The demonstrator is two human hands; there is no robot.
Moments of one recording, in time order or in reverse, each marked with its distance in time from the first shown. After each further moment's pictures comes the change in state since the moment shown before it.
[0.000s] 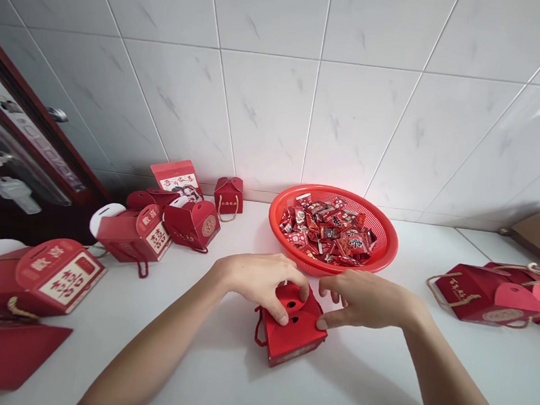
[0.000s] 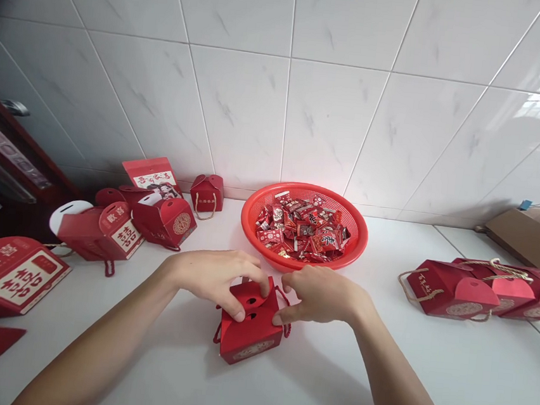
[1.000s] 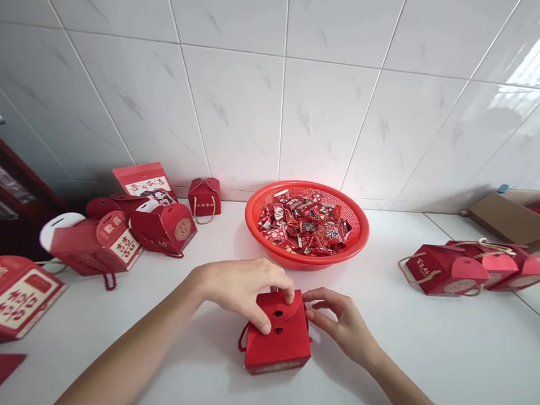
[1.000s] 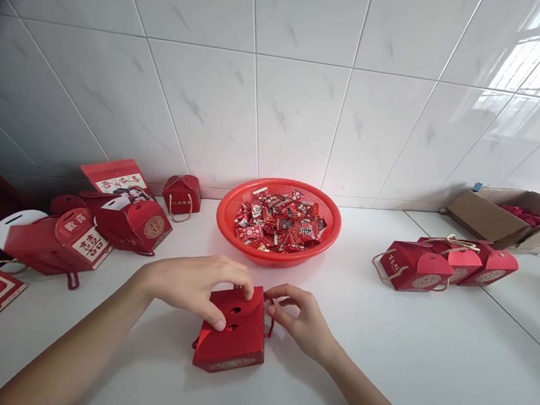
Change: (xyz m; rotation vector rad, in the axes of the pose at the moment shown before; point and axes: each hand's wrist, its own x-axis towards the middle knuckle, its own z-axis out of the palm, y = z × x) left_hand 0.009 0.009 0.009 -0.026 -0.016 0.101; right_hand -0.018 0.032 0.107 0.918 0.506 -0.115
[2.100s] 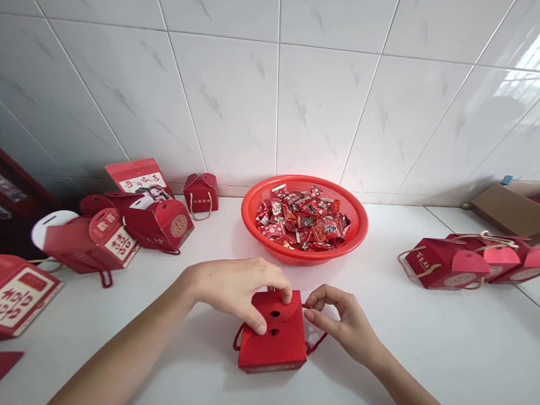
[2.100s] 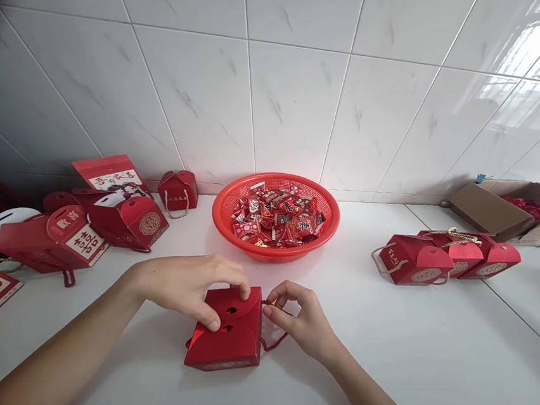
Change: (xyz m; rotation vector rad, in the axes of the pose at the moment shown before) left_hand -0.001 0.006 0.002 0.001 -0.024 -0.040; right_hand -0.007 -0.005 -0.003 -0.026 0.026 0.036
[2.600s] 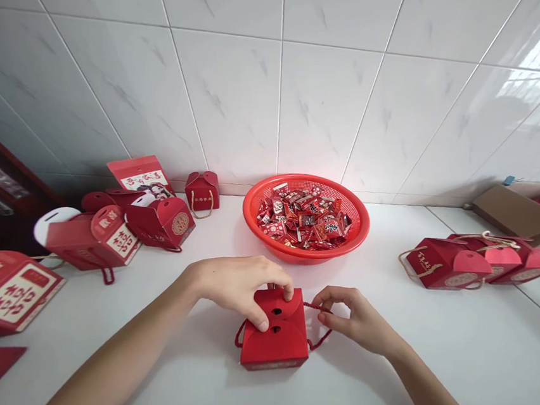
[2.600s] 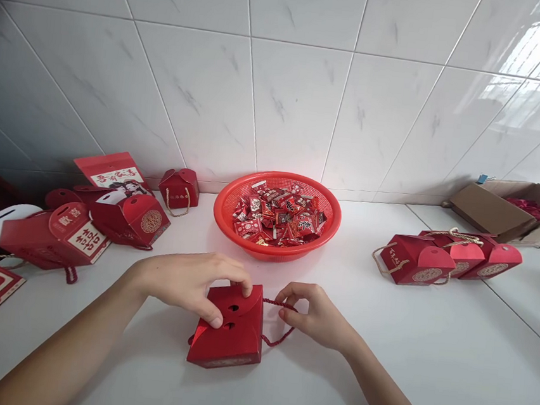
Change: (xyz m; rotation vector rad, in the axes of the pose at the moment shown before) left_hand -0.001 0.001 0.000 -0.019 0.006 -0.037; right_hand 0.000 -0.005 -0.027 -0.135 -0.158 0.087
